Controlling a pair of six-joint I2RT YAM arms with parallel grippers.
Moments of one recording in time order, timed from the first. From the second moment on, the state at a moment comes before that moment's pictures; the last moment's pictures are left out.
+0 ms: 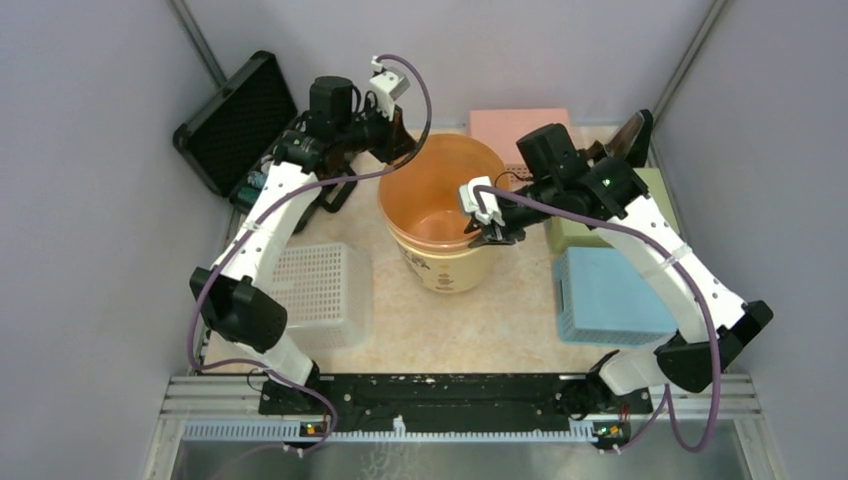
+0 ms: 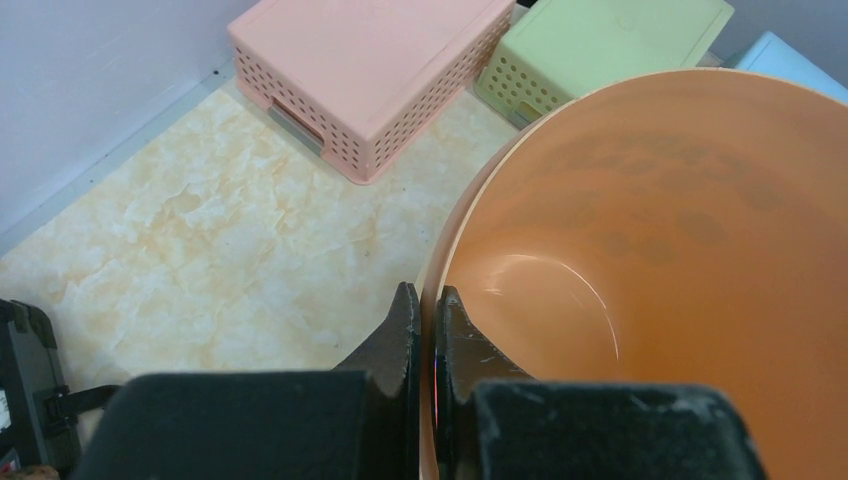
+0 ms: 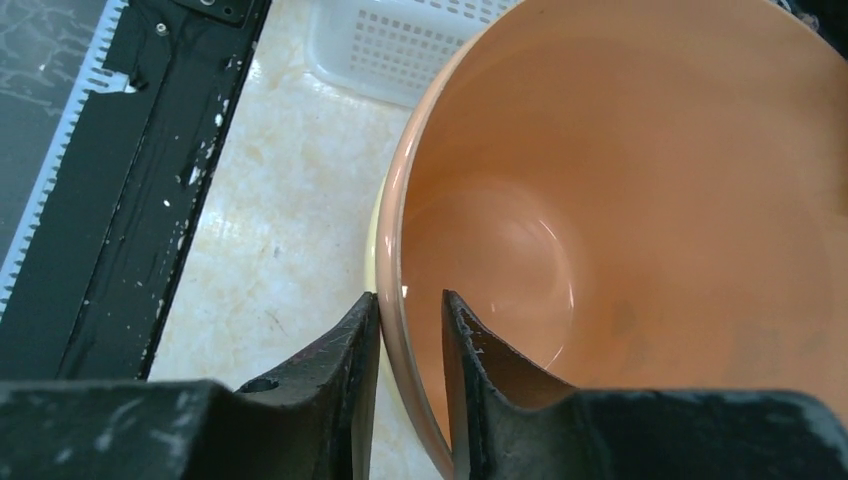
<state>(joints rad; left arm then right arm) -0.34 1.63 1.76 -0.55 0.56 0.08 0.67 1.40 1.70 -1.14 -0.74 -1.00</state>
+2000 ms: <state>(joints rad) -0.36 1.59 1.71 -0.47 0.69 0.07 0.71 1.45 1.84 -1.26 -0.88 -0.89</state>
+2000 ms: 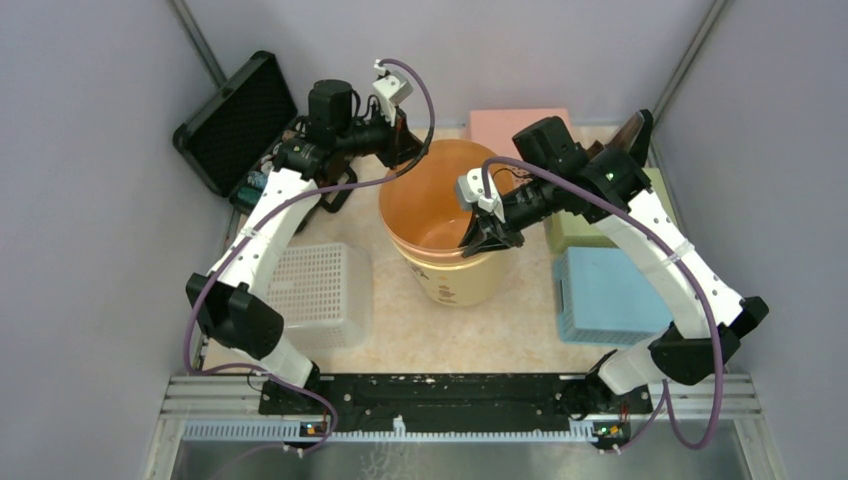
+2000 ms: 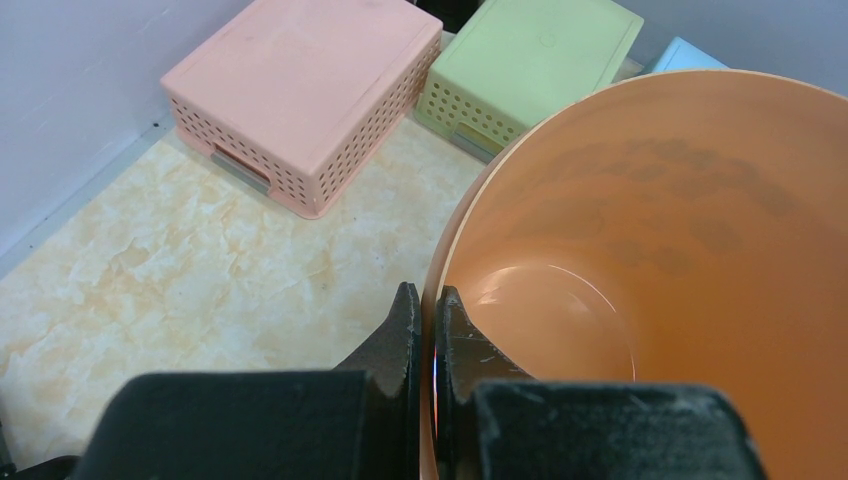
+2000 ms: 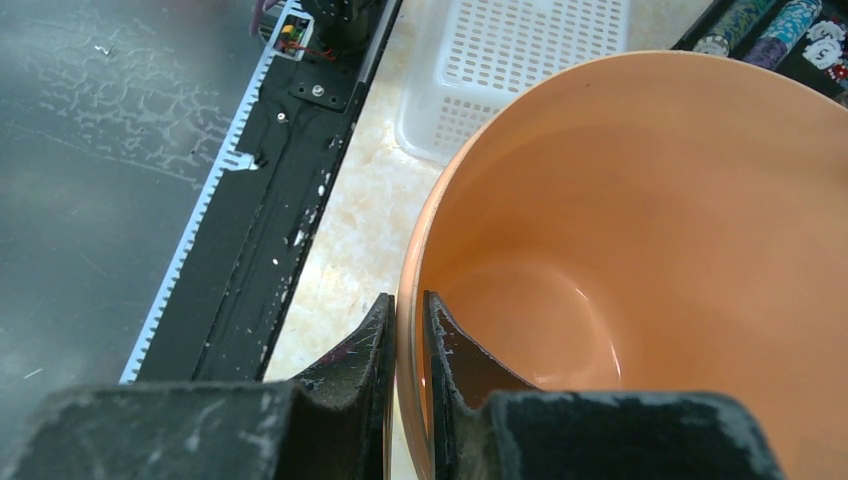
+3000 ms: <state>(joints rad) -0.36 1.58 1.71 -0.45 0.67 0.06 0.71 1.44 1.83 -1.18 -0.85 -0.78</state>
